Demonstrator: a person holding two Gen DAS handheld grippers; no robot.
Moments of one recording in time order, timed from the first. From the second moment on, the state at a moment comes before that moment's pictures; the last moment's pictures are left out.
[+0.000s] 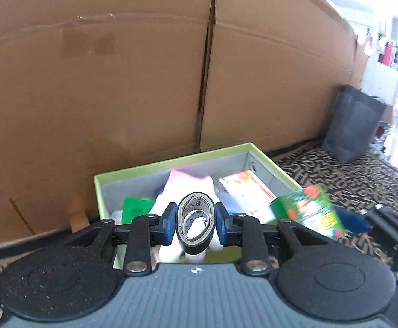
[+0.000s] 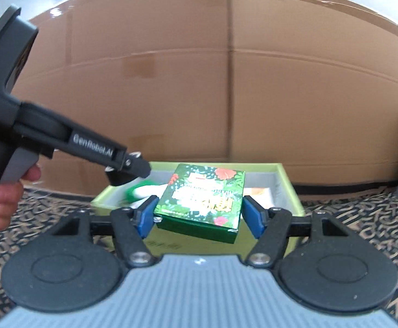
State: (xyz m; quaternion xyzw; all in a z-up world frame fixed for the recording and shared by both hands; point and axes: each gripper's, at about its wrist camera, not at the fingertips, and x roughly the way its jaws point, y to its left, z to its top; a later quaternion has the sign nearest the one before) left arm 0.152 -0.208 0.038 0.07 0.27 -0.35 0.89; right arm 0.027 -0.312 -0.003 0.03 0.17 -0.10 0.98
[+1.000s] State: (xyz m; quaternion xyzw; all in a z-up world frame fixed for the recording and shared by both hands) left arm 0.177 -0.220 0.001 0.05 0.29 -0.30 0.91; right arm 0.049 -0.361 -0.036 0.03 0.16 -0.14 0.98
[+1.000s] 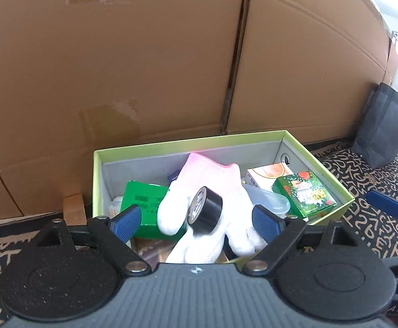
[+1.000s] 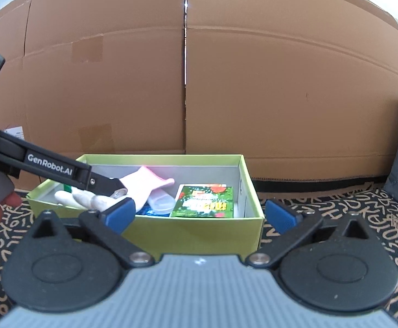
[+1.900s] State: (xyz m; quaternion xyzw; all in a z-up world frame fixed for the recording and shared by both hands) left arm 0.131 -0.059 -0.012 0.01 0.31 -0.21 0.93; right arm 0.033 -0.240 -0.002 0.01 0.15 -0.03 0.99
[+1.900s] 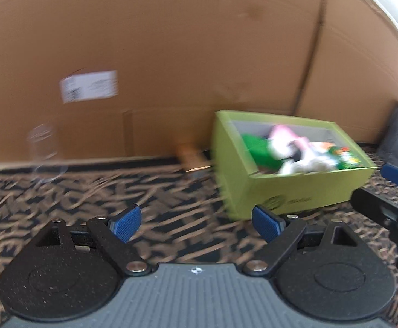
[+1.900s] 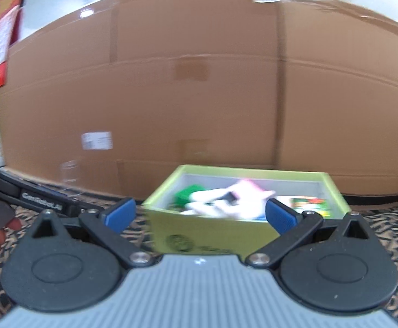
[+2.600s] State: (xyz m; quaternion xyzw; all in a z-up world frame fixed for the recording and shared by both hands) left arm 0.179 0.085 -0.016 -0.05 0.31 -0.08 0.95; right arm 0.229 -0.085 -0.059 -0.09 0.26 -0.07 0.96
